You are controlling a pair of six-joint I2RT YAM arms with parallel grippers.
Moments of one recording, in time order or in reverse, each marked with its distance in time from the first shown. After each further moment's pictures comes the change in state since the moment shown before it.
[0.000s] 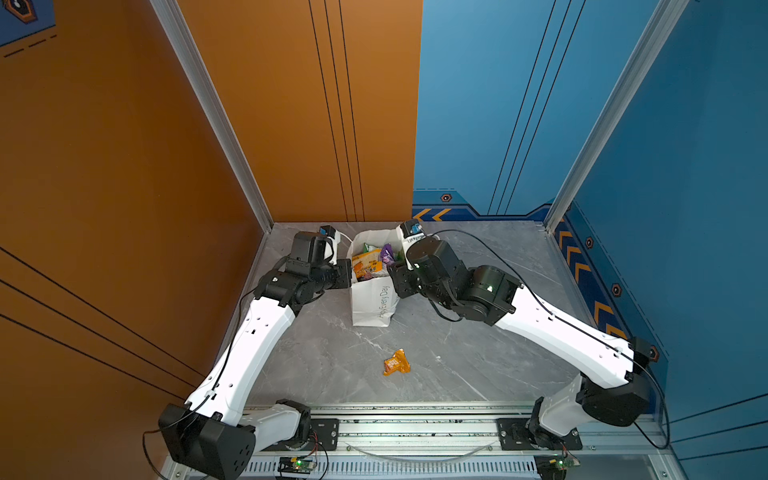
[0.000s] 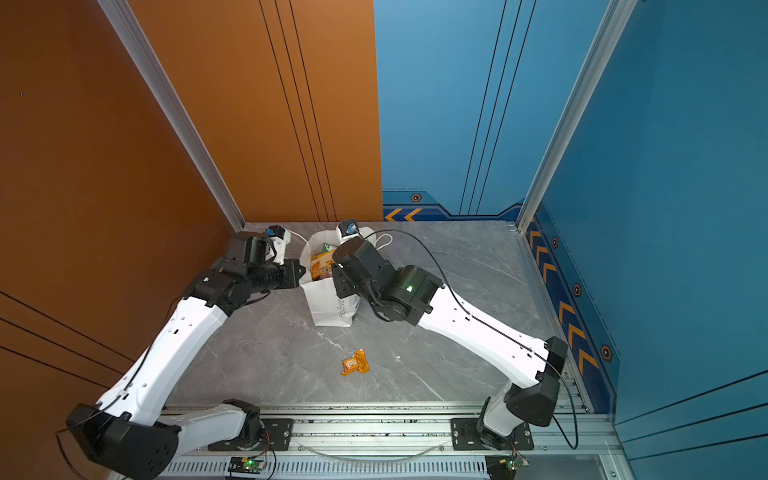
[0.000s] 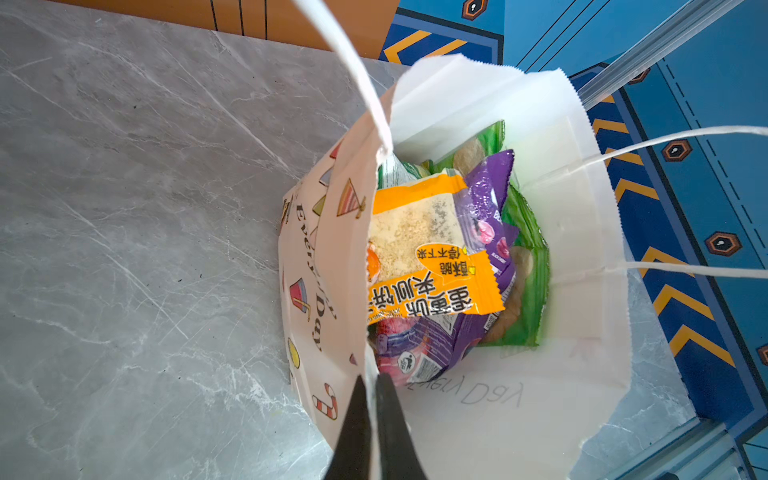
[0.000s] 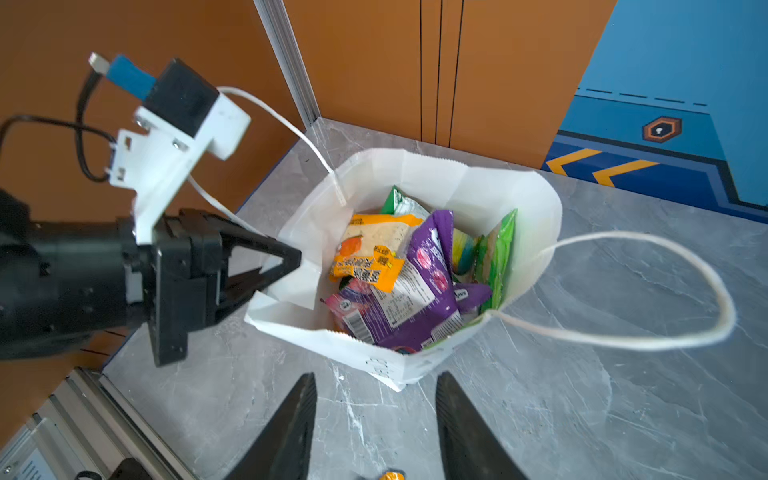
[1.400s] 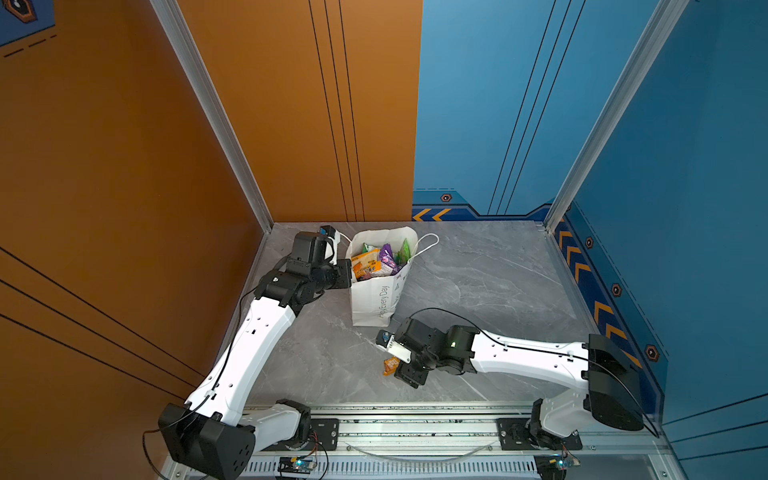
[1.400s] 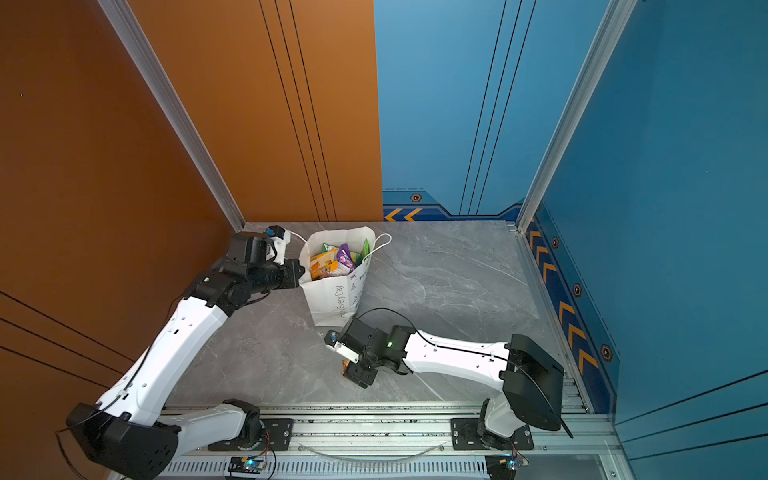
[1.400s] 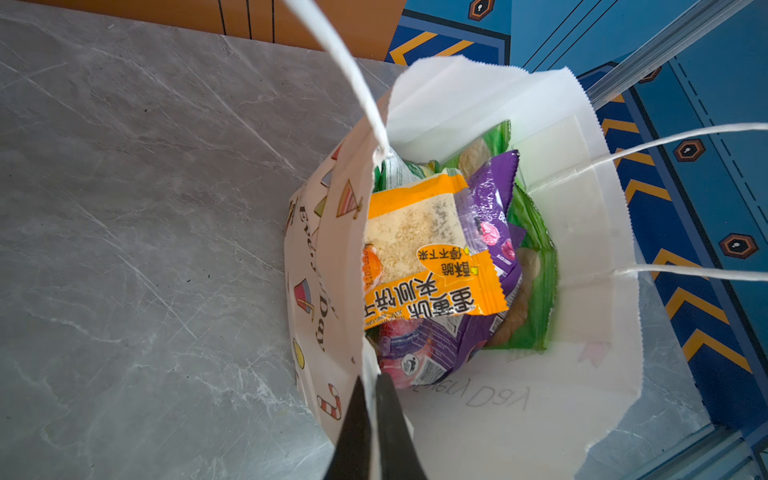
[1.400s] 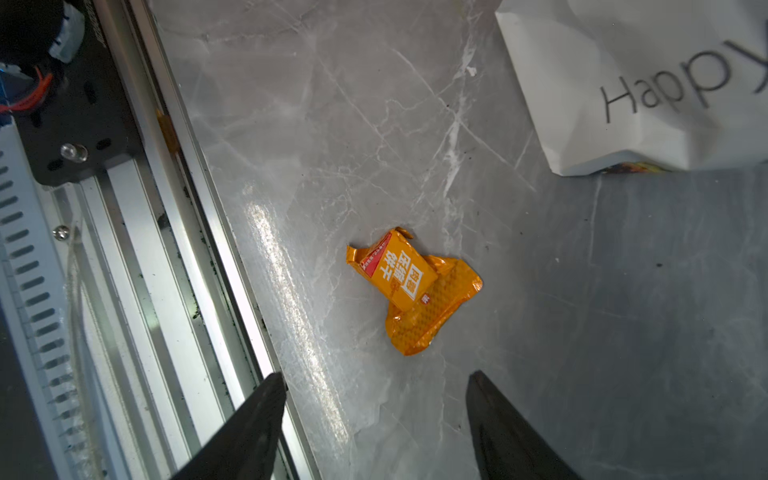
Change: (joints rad) left arm -0.006 0.000 0.000 -0.001 -0.026 0.004; right arm 0.116 0.006 -0.659 0.176 -0.409 -0.468
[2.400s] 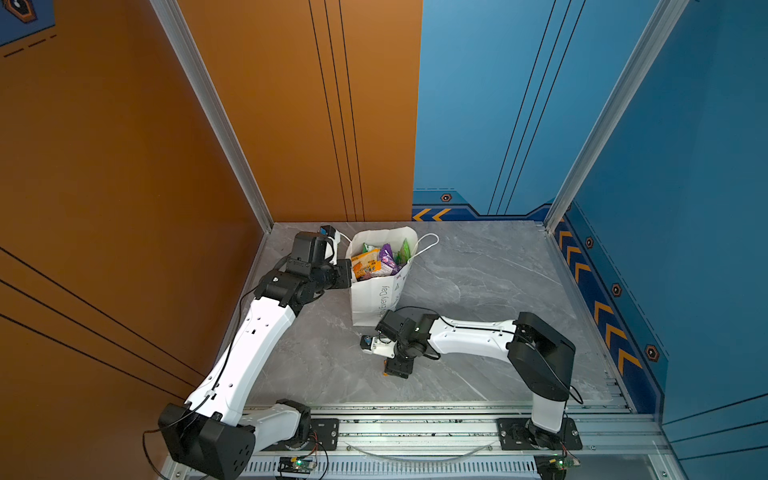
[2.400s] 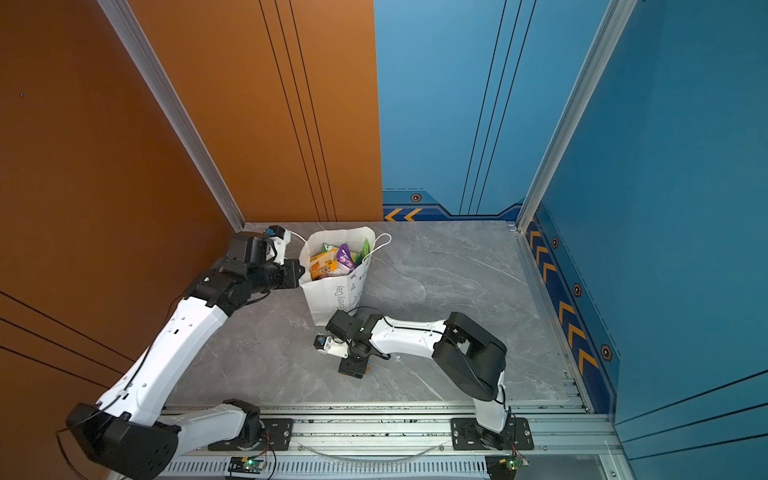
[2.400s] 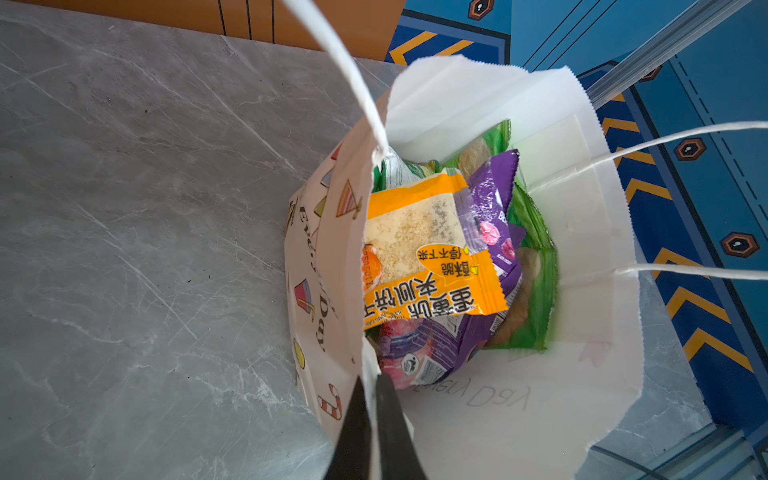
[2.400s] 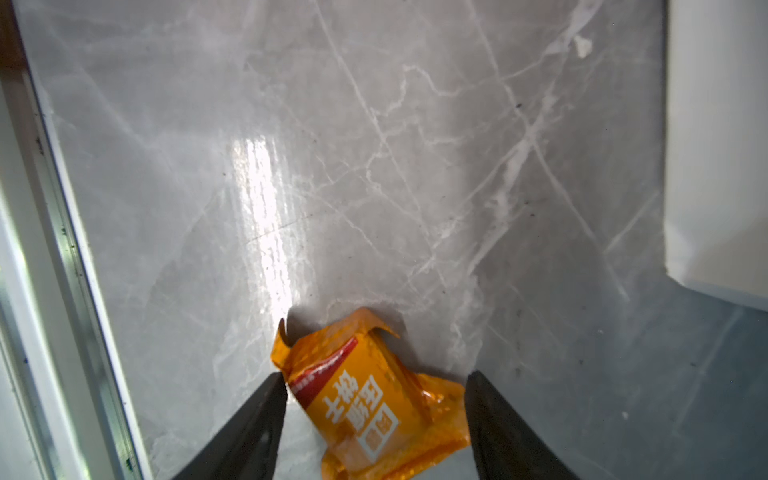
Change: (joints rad) left arm 0.000 0.000 0.000 0.000 0.000 0.003; right arm -0.086 0.350 0.179 0.001 -0.092 -0.261
